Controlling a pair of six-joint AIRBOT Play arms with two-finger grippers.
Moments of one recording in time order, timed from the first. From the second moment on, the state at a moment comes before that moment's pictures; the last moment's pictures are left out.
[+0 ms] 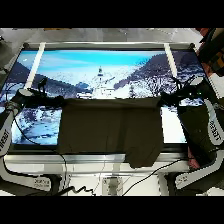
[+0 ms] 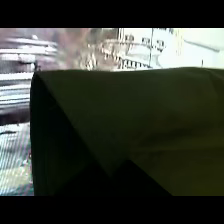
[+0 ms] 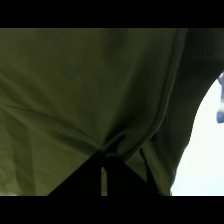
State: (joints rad) left arm 0.24 -1.62 1.19 0.86 -1.00 -1.05; right arm -0.24 -1.73 1.44 -1.02 1.43 1.32
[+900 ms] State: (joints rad) left arm 0.31 -1.58 1.21 1.00 -1.29 -1.05; right arm -0.27 -1.67 1.40 -1.16 1.62 1.30
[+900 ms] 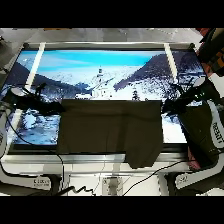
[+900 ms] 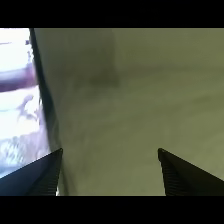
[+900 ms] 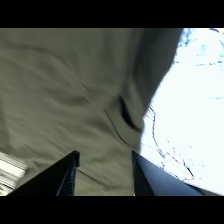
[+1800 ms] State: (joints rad) left arm 0.54 -1.05 0.88 1.03 -1.41 -1.04; right arm -0.37 -1.02 0.43 -1.20 1.42 1.26
